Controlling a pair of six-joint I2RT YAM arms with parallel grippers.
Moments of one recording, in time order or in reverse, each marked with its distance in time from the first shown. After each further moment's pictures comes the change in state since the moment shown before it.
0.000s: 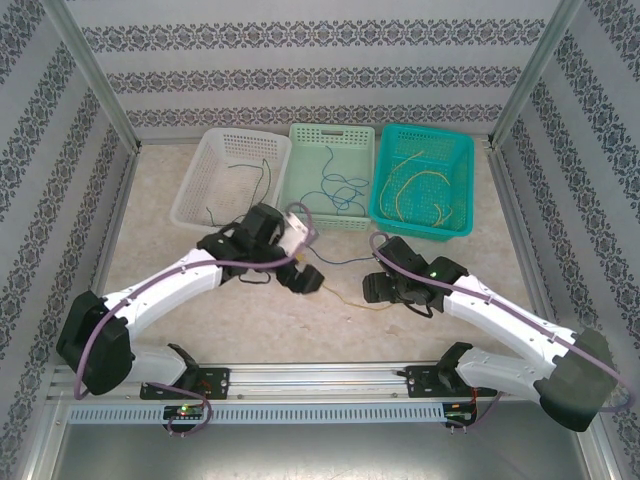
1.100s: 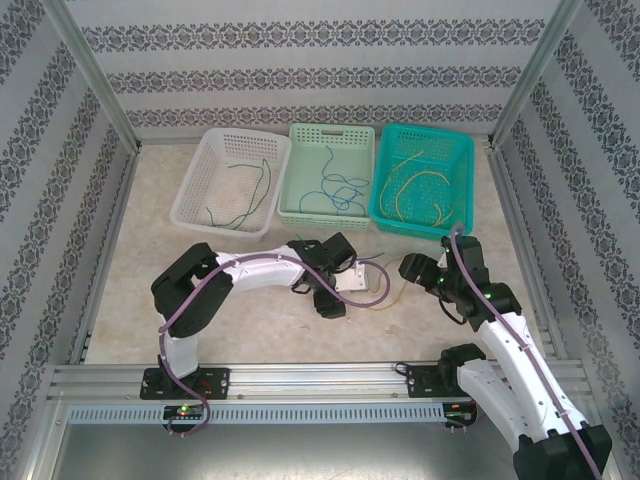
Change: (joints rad) left arm -0.215 0.546 0.267 -0.058 -0.256 0.471; right arm -0.528 -0.351 -0.159 0.117 -0.275 0.043
